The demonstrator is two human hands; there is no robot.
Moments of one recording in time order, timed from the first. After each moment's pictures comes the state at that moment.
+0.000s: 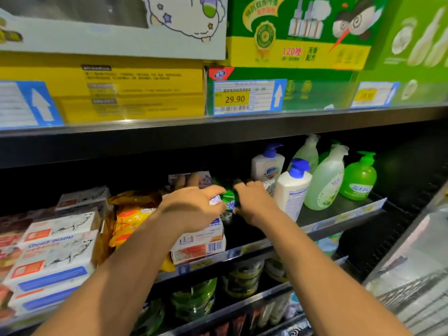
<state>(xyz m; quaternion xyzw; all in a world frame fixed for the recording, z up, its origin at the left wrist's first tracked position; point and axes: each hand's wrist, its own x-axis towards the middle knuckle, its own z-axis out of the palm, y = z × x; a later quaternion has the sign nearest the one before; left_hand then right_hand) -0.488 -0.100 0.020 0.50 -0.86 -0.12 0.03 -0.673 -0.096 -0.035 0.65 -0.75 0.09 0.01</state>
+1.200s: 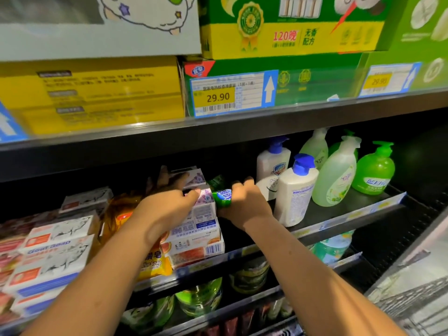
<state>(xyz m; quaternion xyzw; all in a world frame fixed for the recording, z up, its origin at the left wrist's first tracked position) -0.466 -0.126 0.014 0.60 -0.78 -0.17 0.05 -0.653 -0.101 -0.045 0.61 -0.76 0.21 -0.07</state>
